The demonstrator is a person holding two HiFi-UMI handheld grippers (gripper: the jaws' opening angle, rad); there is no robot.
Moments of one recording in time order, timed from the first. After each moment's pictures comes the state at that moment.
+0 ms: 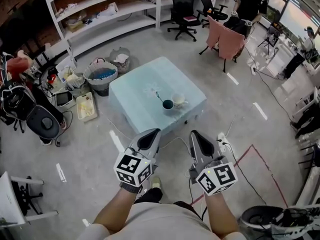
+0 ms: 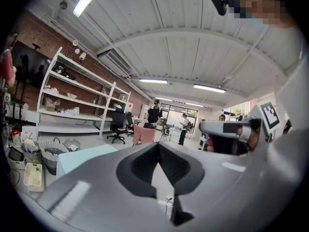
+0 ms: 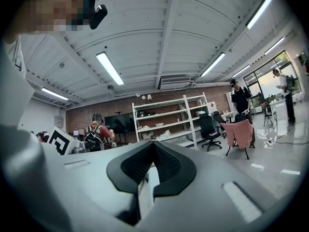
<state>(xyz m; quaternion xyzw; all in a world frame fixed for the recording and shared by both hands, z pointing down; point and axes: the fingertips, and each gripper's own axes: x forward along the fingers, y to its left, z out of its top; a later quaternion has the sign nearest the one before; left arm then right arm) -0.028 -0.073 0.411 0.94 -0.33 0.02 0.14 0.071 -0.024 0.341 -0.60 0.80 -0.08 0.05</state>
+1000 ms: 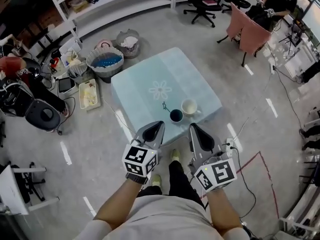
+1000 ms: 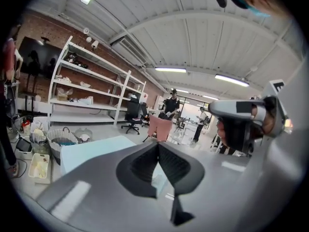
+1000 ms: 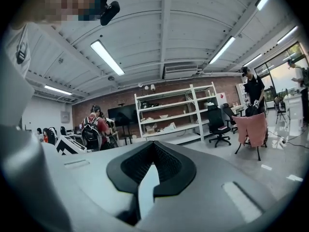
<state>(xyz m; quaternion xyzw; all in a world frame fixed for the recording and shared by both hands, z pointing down) 0.010 -0.261 0.509 0.90 -0.39 0.07 0.19 0.096 -0.223 0.394 -0.56 0.82 -0.10 0.00</state>
